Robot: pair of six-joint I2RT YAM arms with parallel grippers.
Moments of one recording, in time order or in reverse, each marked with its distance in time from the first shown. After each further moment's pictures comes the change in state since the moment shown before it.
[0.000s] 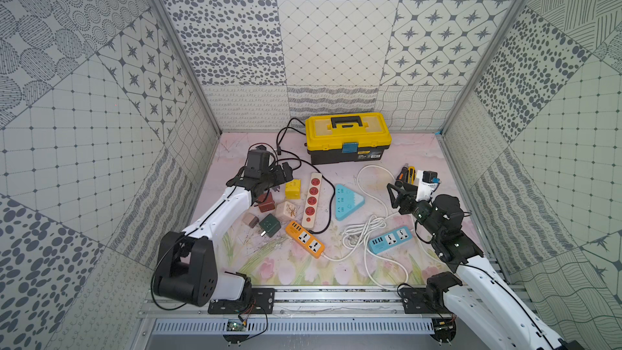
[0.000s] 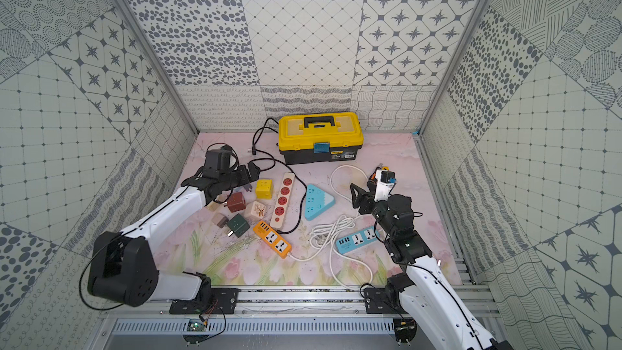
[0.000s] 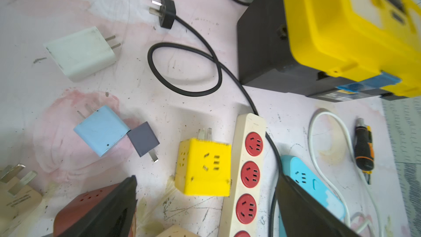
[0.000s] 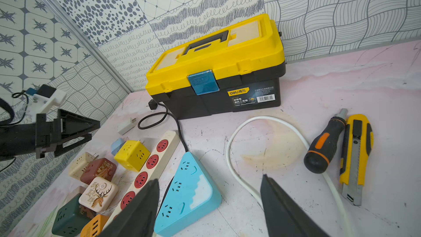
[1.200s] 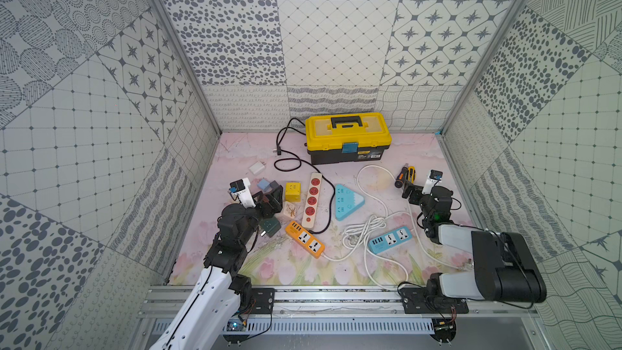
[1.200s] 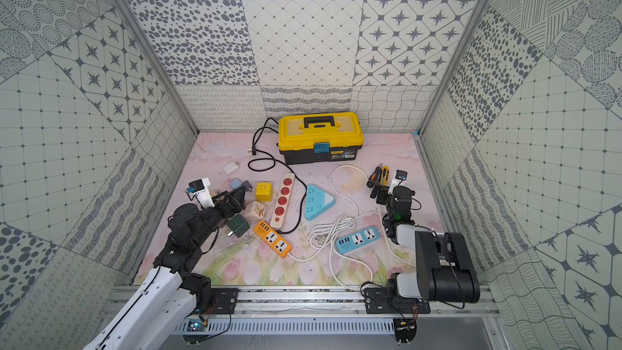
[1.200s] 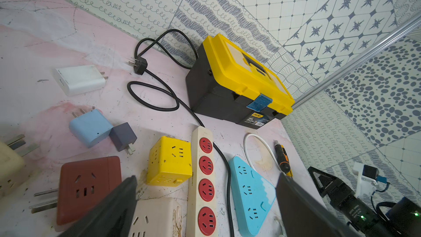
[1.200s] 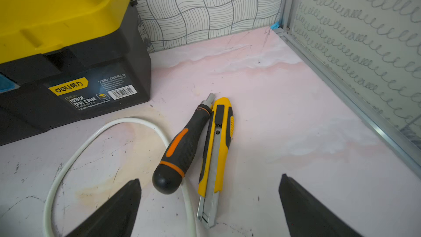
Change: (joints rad) left arm 0.000 -0.744 -0.606 0.388 0.035 -0.113; right arm -0.315 0.780 -0.082 0.705 0.132 -0.214
